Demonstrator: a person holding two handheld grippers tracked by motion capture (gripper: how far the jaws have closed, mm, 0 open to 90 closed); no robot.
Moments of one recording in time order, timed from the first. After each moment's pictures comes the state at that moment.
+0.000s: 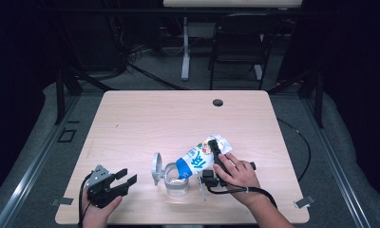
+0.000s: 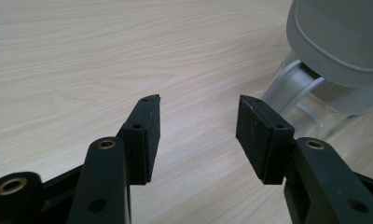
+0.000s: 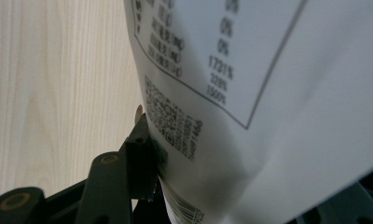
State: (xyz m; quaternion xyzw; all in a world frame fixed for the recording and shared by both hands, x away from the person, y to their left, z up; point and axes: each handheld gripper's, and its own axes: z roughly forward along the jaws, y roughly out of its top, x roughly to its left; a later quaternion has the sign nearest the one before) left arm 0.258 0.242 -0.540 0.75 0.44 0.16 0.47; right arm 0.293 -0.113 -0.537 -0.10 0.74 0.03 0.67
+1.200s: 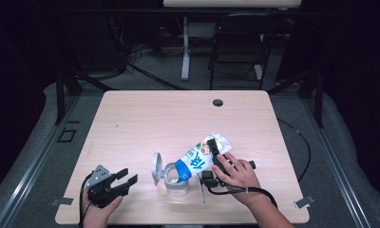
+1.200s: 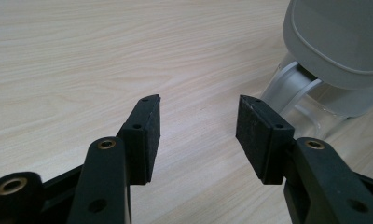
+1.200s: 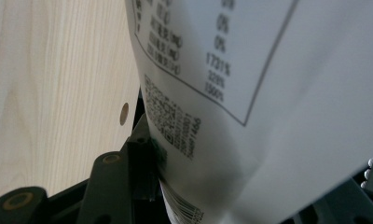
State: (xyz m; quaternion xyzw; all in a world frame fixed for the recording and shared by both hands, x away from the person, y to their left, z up) left arm 0.258 0.241 -0.540 0.75 0.44 0.16 0.47; right arm 0.292 -0.112 -0.534 -0.13 0.72 0.01 0.68
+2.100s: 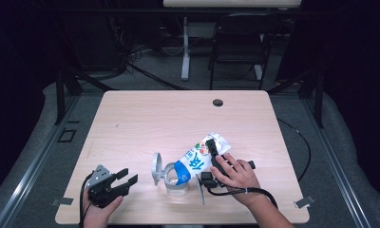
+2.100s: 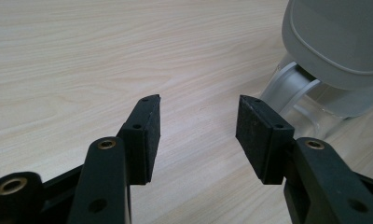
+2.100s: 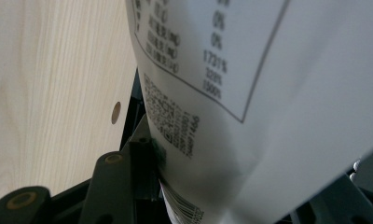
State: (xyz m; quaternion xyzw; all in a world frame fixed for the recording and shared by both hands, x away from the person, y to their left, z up) left arm 0.258 0.240 -0.540 0.75 0.44 0.16 0.47; right arm 0.288 -0.109 -0.532 -0.14 0.71 0.00 0.69
